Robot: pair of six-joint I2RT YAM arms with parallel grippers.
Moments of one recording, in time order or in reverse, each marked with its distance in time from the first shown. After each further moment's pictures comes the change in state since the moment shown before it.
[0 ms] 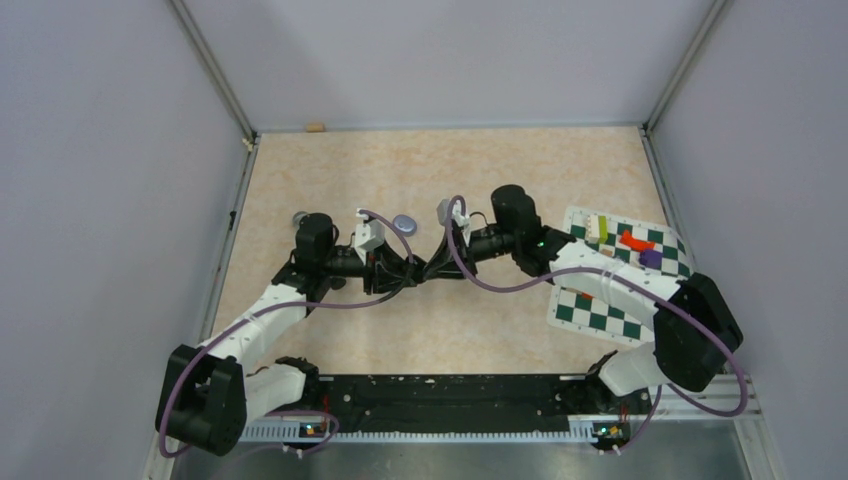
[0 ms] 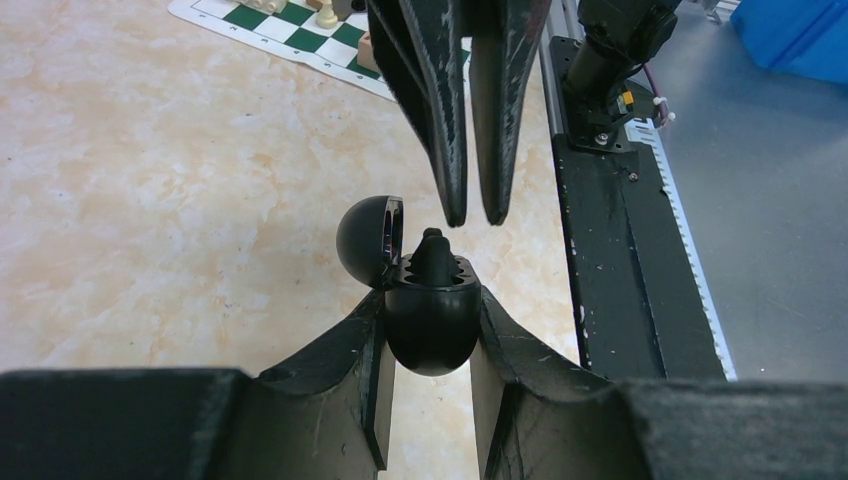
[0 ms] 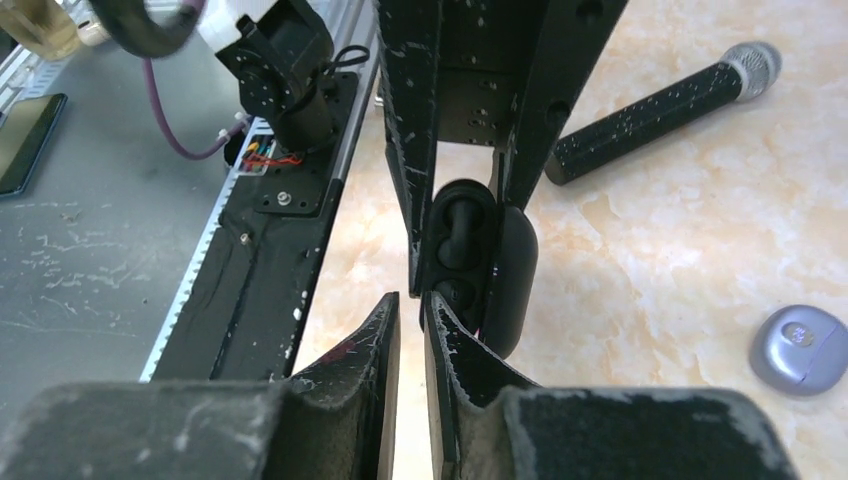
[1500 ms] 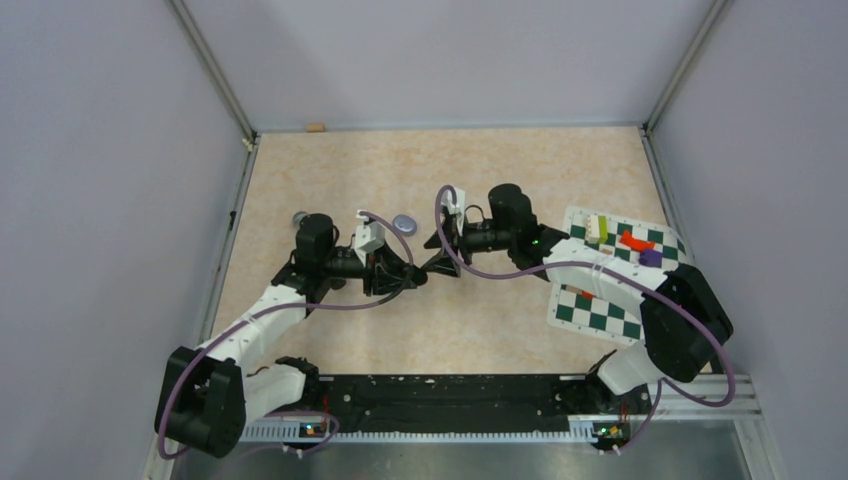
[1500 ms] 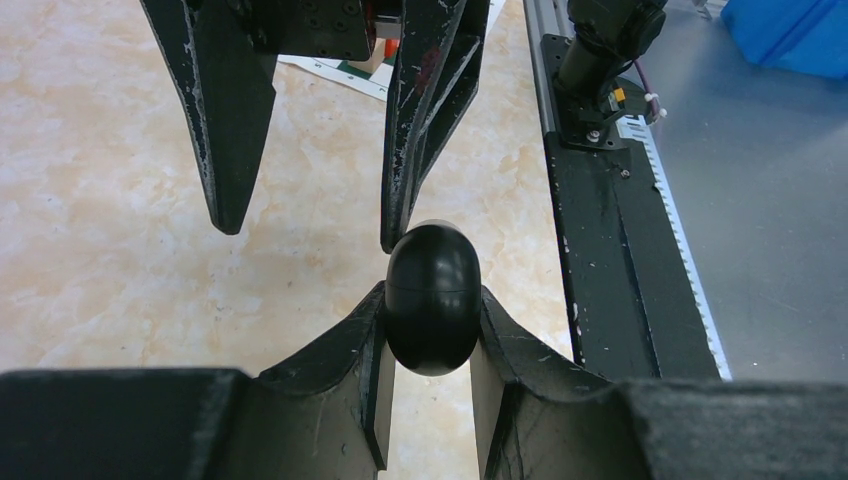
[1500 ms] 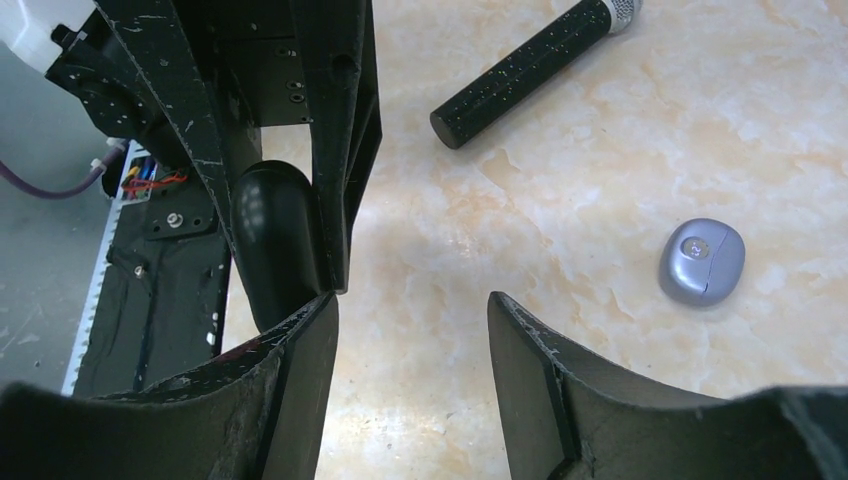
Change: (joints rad) left arm -0.001 -0.009 0.000 -0.016 0.007 0.013; right arm -0.023 0.044 0.000 0.060 0.210 0.057
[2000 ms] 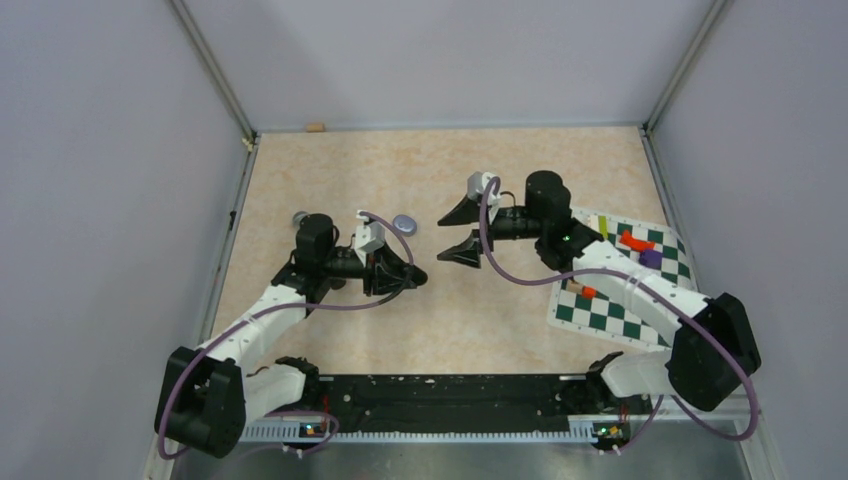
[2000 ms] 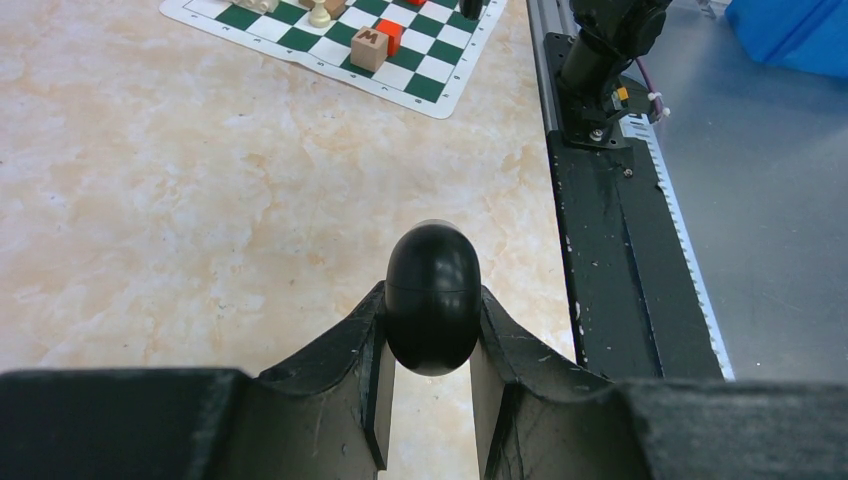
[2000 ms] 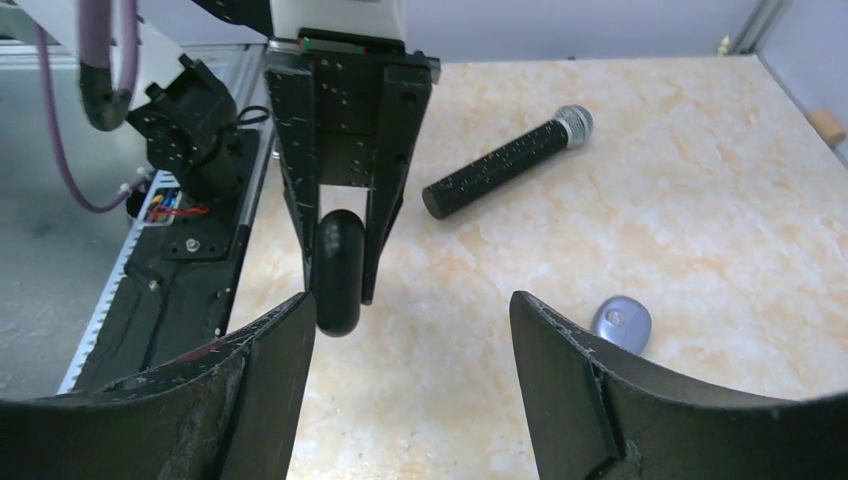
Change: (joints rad) left arm -0.001 0.000 0.000 -0.006 -0.003 0.006; right arm -0.095 -0.159 -0.002 0.018 -0.138 -0.033
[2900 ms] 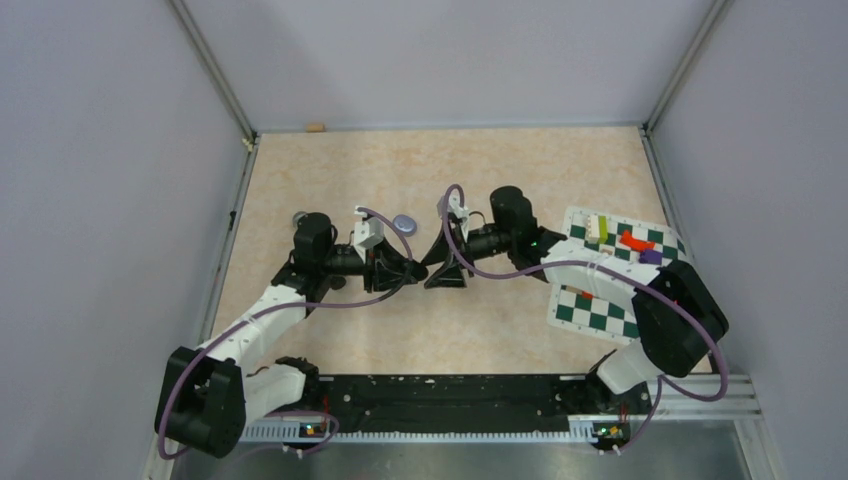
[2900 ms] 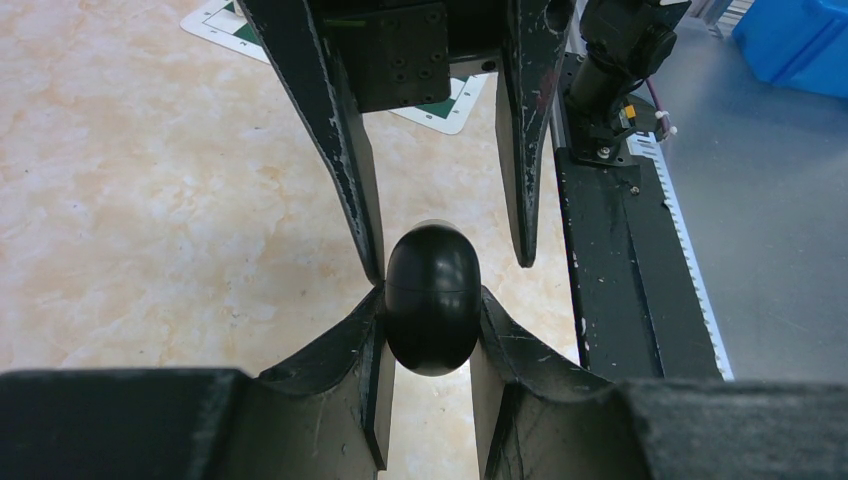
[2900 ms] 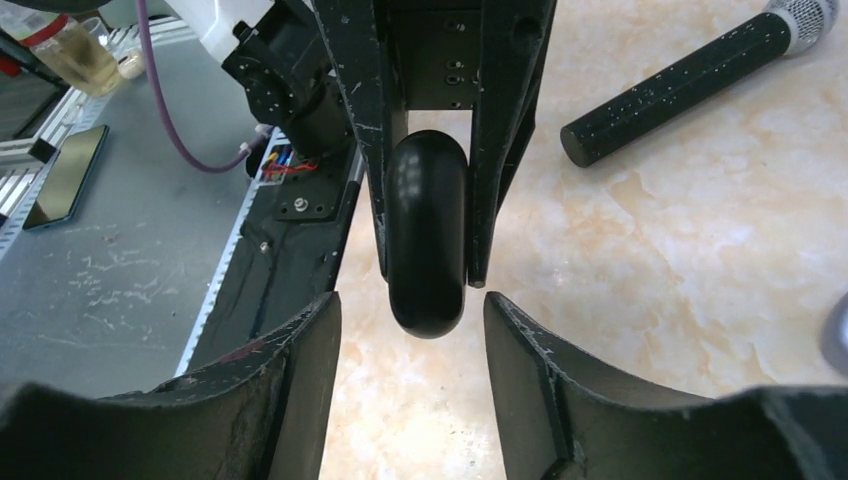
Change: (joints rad) left arm 0.000 0.000 0.000 0.073 -0.017 -0.071; right arm 0.082 0.187 -0.034 0.077 -0.129 0.121
